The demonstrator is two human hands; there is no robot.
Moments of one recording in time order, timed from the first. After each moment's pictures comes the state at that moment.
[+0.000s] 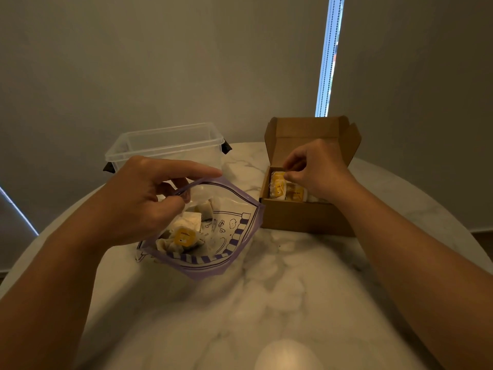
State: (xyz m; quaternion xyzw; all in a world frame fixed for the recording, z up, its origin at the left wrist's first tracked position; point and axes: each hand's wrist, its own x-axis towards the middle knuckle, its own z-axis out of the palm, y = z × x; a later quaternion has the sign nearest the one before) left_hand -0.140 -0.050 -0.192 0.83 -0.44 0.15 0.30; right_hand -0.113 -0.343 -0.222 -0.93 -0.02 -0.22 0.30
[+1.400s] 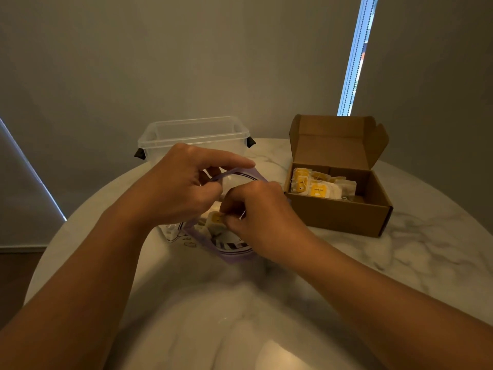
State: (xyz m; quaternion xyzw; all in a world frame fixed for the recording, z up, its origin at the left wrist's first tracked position) left_hand -0.145 -0.054 -0.194 0.85 -0.41 0.18 0.29; right_hand -0.175 -0.214 -0.243 -0.91 -0.20 -0.16 0.32
